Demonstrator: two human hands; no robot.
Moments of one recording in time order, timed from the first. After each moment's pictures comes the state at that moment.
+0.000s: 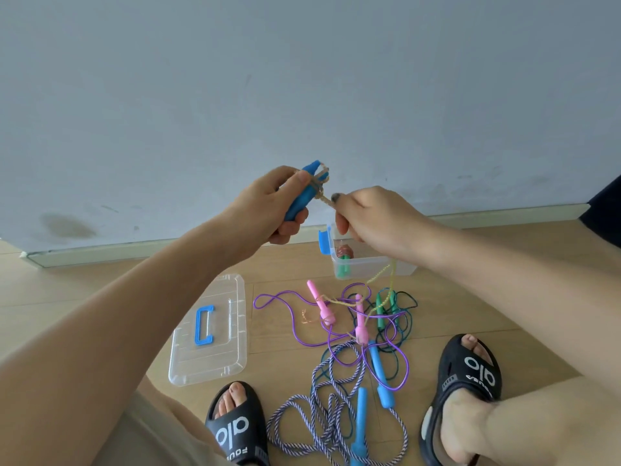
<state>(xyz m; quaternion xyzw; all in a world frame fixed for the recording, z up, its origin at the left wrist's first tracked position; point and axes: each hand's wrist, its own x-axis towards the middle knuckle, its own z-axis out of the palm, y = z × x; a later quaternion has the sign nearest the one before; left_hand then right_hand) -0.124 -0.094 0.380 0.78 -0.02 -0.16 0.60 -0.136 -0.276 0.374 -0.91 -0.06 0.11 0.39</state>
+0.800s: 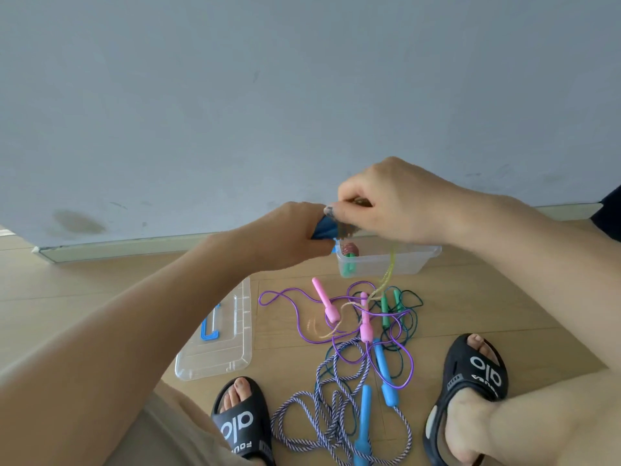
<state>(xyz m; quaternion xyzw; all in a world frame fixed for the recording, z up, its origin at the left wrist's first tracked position) -0.127 -0.101 0.357 0.95 -0.23 -0.11 0.18 -0.138 -0.286 0.410 -0.94 -0.29 0.01 0.17</state>
